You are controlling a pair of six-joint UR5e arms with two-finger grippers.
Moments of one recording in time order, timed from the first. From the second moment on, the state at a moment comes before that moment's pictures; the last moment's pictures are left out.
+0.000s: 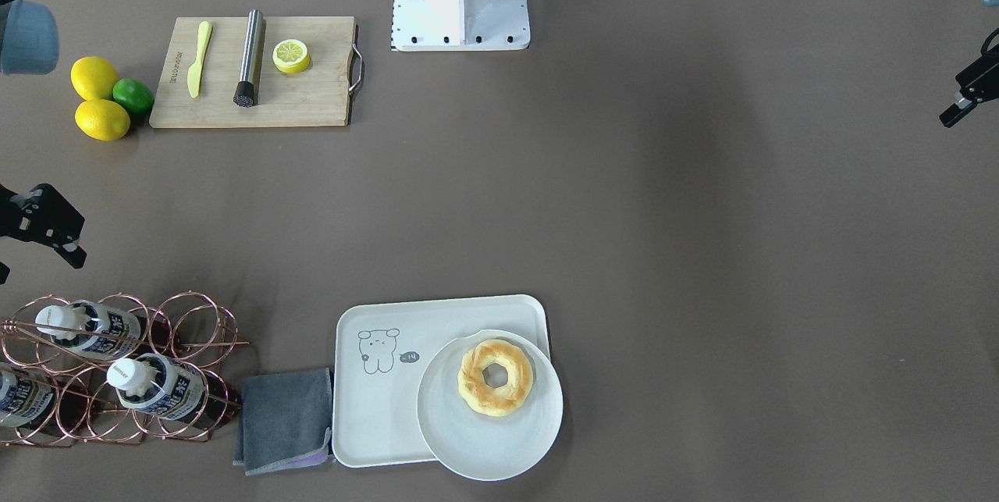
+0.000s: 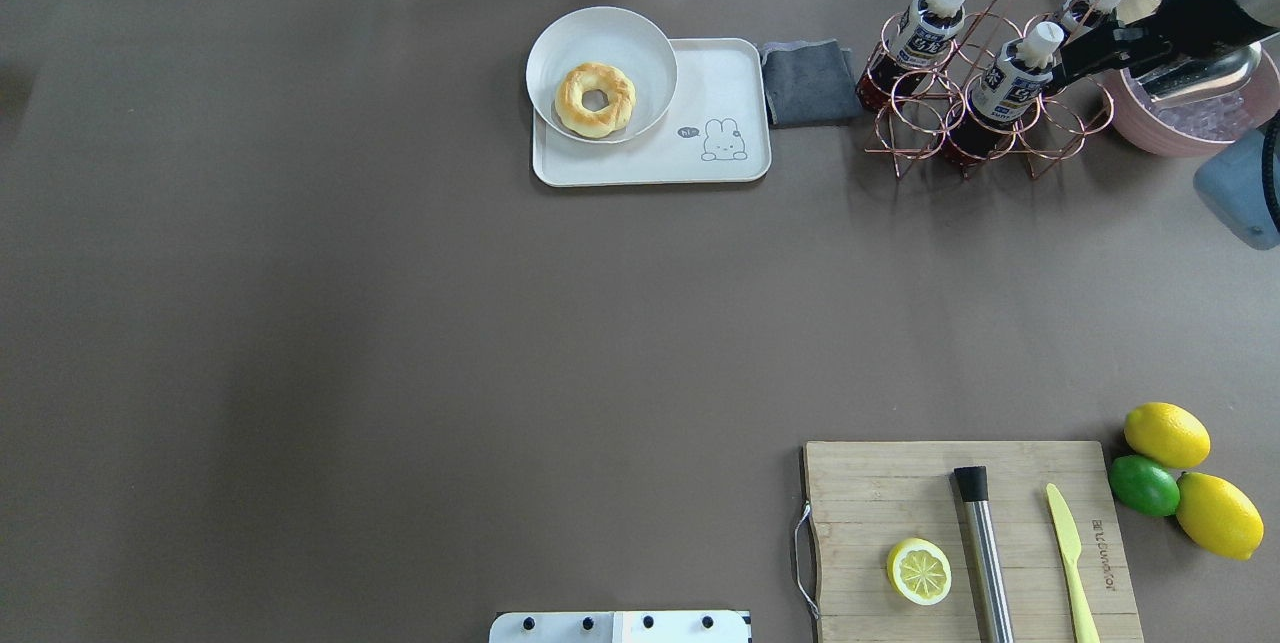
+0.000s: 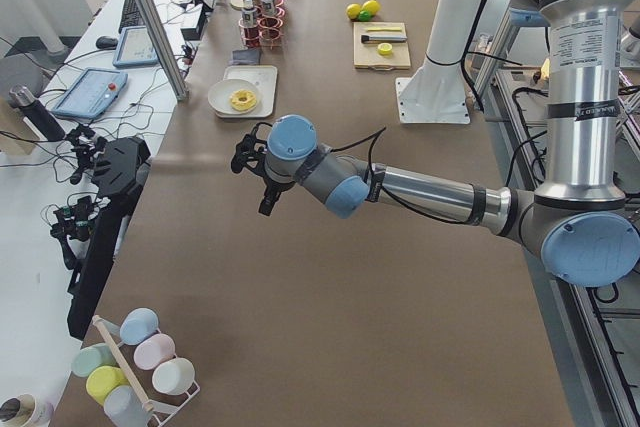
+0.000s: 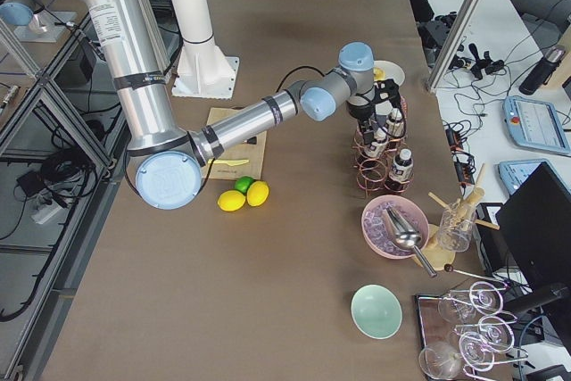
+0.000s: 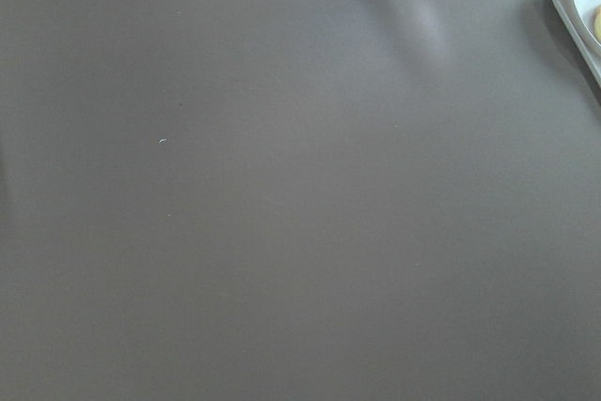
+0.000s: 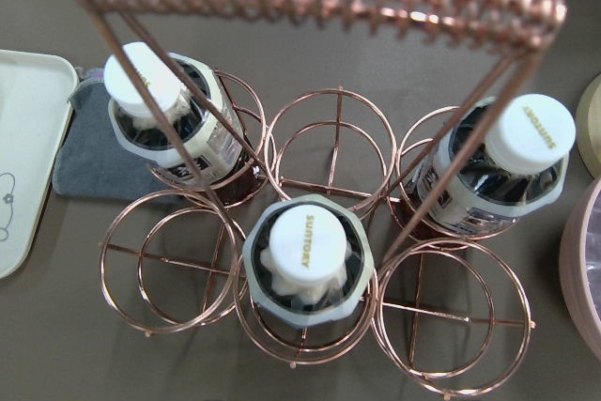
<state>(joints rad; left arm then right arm) -1.44 -1.50 -1.82 -2.07 -2.52 -0.31 1.16 -1.29 1.75 -1.29 2.15 0.60</state>
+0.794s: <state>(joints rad) -1.43 -1.50 -1.82 -2.07 -2.52 -0.31 1.12 -1.23 1.67 -1.23 2.05 0.63</state>
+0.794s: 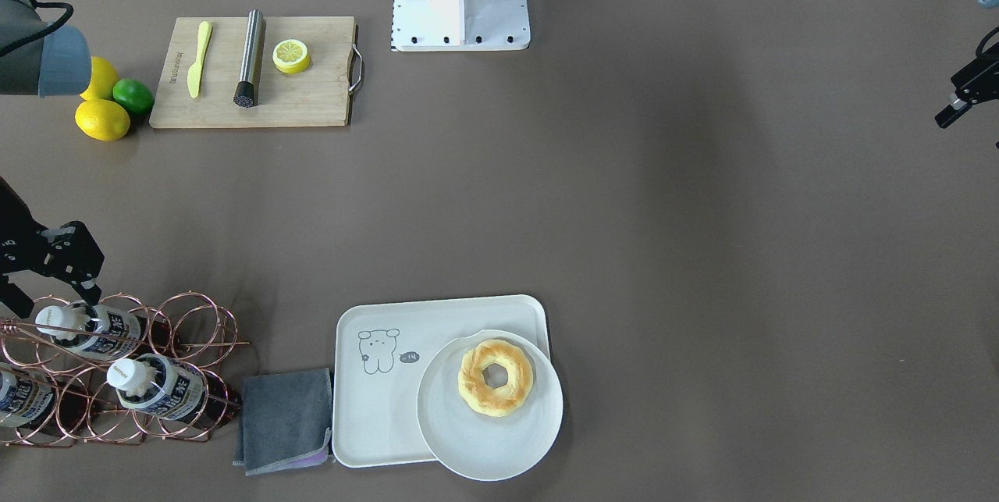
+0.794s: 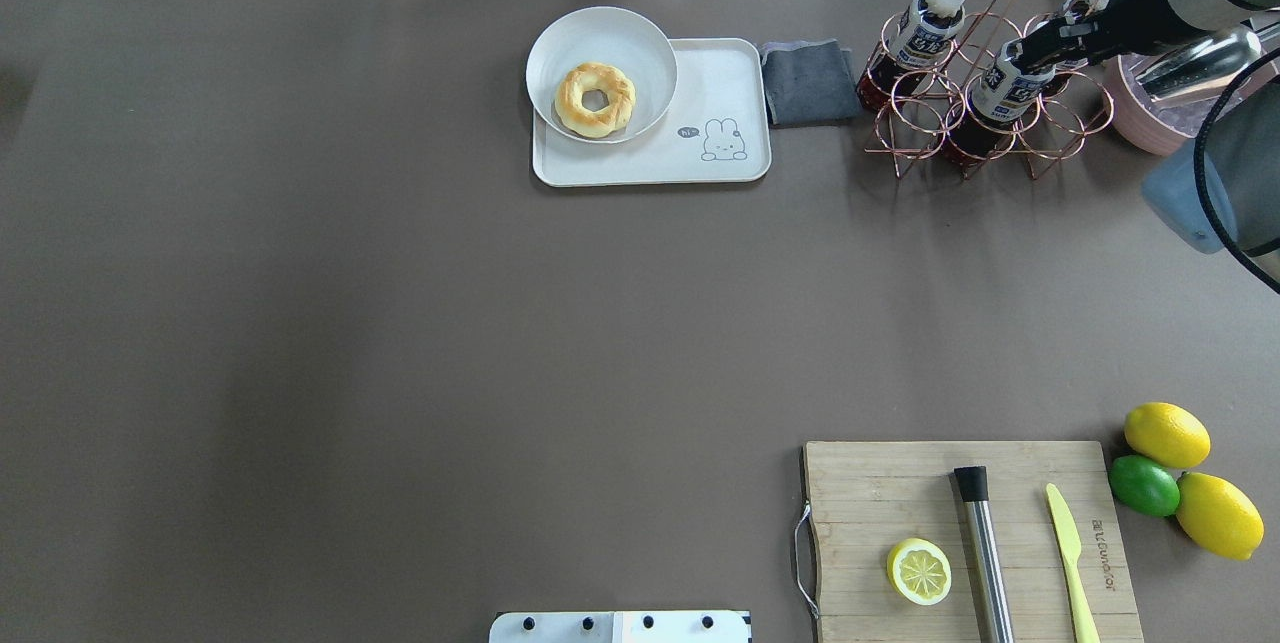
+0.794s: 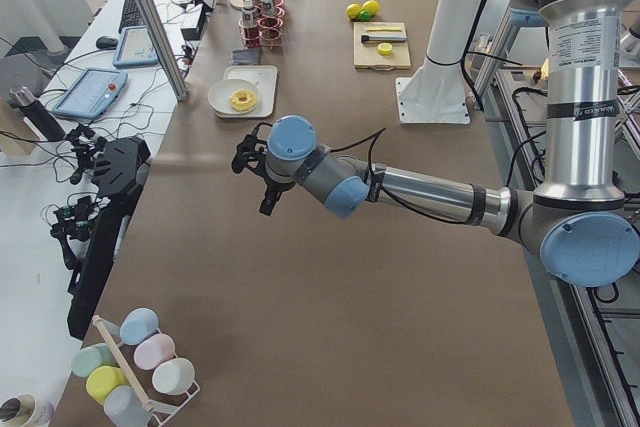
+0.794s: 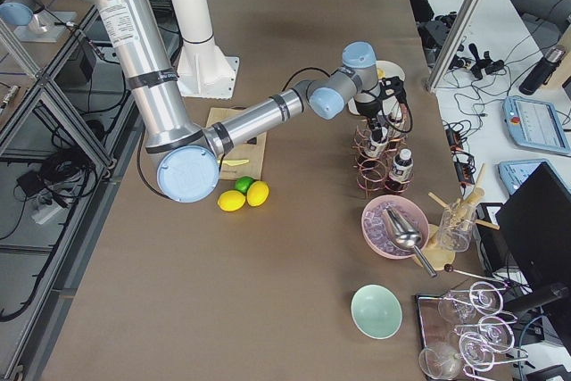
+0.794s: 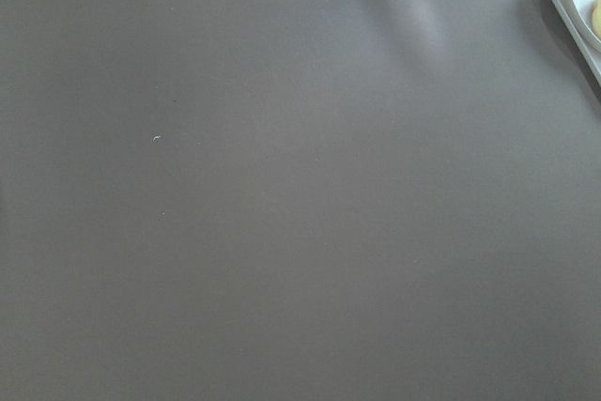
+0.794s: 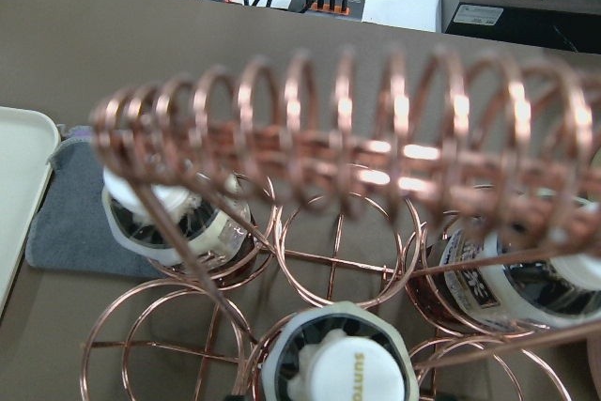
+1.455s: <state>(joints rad) -1.43 -1.50 -1.82 -2.07 -2.52 -0.31 1.12 -1.21 1.62 -1.19 2.05 0.64</state>
